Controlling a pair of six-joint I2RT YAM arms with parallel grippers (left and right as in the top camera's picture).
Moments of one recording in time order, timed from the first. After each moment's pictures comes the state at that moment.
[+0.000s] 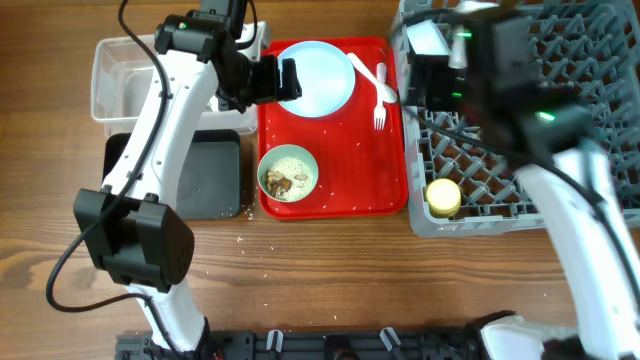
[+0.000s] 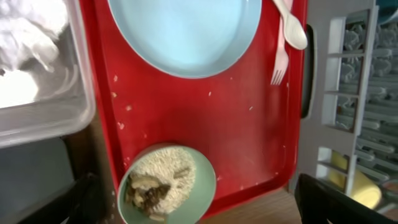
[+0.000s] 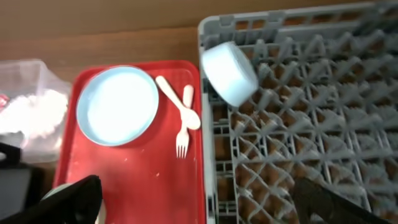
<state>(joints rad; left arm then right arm) -0.23 1.96 1.90 -1.20 0.32 -0.26 0.29 1.44 1.63 -0.99 0.14 0.26</state>
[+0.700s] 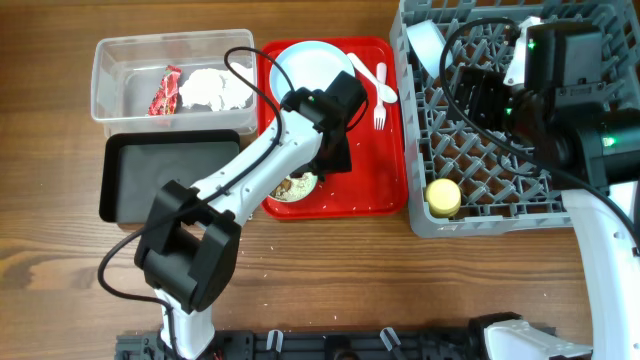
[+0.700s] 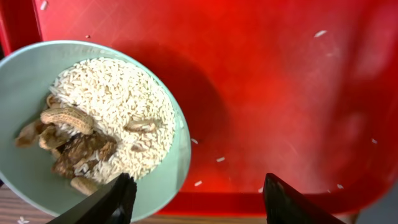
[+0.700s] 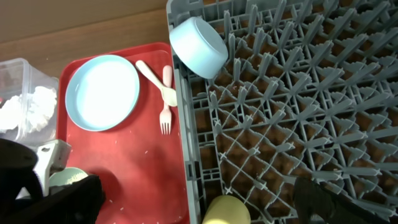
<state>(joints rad) -0.64 1.96 1.56 -1.05 -0.05 -0.73 0.16 1.36 1.63 -1.12 0.06 0.28</state>
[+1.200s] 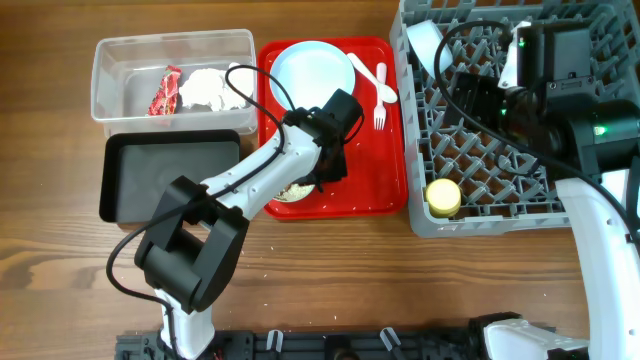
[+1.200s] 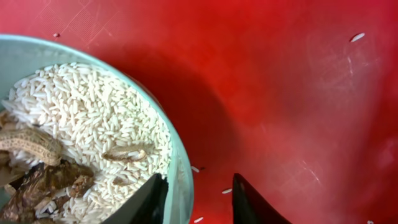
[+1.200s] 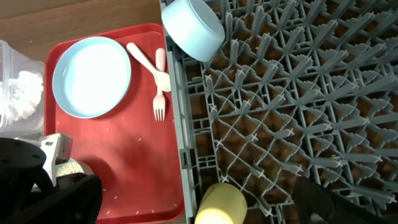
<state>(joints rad) -0.64 1.96 1.41 -0.86 -0.06 -0.74 0.16 1.39 1.63 -1.17 0.06 0.28</state>
